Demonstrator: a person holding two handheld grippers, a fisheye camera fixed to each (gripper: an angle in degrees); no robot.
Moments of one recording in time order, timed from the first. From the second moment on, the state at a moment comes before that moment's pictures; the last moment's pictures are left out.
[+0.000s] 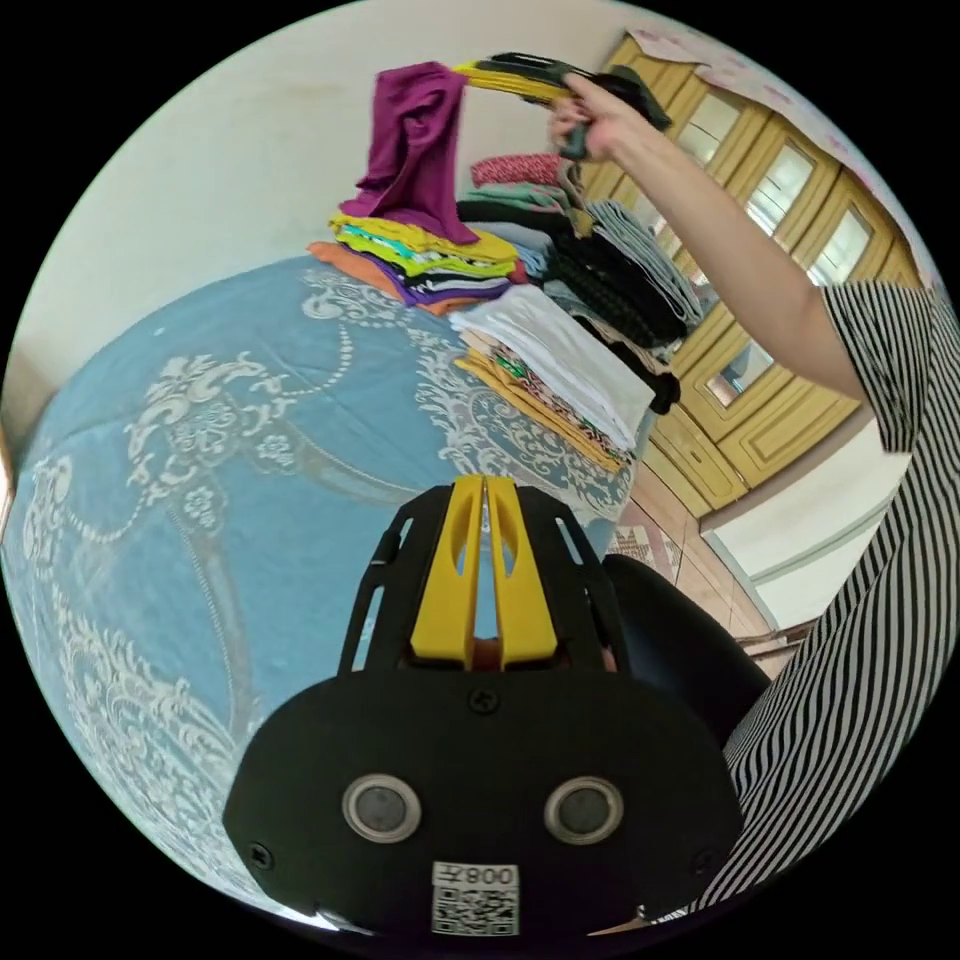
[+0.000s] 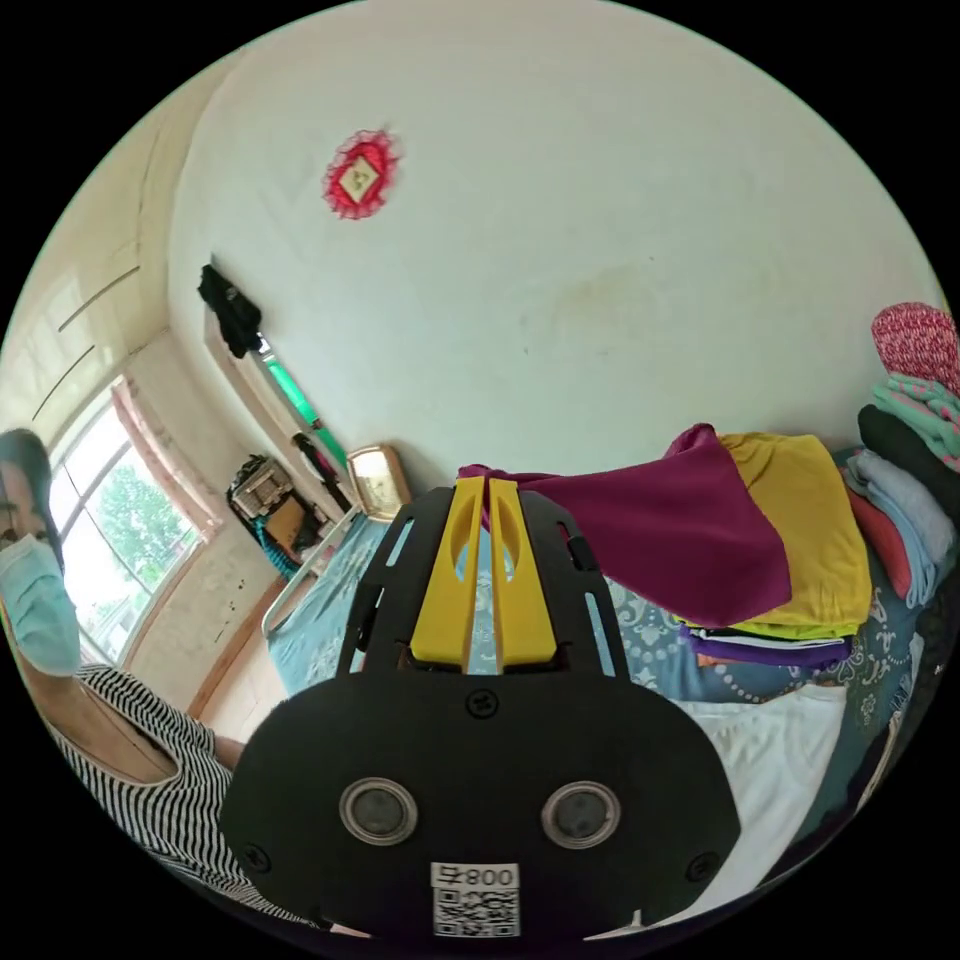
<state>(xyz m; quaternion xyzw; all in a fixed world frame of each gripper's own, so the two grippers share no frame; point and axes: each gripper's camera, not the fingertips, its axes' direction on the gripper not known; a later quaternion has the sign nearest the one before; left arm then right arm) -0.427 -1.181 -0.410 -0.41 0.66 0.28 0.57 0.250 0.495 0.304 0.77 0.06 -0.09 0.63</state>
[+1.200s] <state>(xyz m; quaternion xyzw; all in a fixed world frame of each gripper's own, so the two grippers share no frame) -0.647 -0.802 -0.463 -0.47 0.64 0.20 0.58 -0.032 0.768 0.529 0.72 -0.03 -0.25 0.65</state>
